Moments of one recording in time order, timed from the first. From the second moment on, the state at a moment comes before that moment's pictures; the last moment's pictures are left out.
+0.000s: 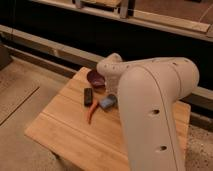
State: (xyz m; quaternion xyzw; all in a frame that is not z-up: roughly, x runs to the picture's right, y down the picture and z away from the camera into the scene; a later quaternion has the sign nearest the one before) arm 0.059 0.063 0.867 -0.12 0.33 0.78 0.51
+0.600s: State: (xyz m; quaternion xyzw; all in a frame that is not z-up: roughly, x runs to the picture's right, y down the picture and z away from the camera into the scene) arm 0.070 0.118 0.851 -0.14 0.36 0.78 0.48
